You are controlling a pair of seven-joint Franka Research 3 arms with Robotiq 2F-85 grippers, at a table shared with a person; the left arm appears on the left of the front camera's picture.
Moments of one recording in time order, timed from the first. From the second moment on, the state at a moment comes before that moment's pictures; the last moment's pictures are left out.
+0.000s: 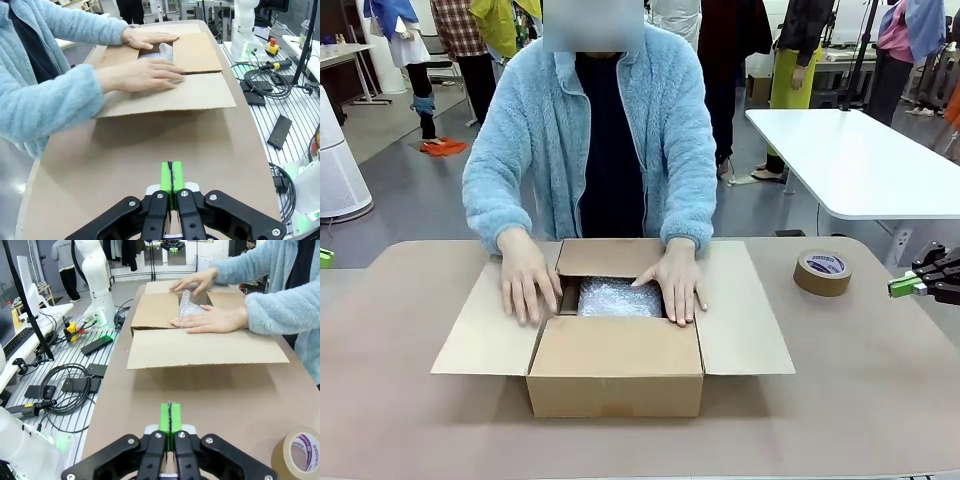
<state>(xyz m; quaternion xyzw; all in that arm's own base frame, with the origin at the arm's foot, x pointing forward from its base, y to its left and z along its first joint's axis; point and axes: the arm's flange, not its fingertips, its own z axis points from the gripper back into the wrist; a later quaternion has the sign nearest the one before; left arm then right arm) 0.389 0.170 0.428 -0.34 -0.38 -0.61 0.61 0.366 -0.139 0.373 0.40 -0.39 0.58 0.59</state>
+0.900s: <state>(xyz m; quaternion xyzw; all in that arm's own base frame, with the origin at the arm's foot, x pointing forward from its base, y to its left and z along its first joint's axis) 0.399 0.154 0.414 -0.35 -0.39 -0.61 0.60 0.366 -0.139 0.373 0.40 -0.39 0.58 0.59</state>
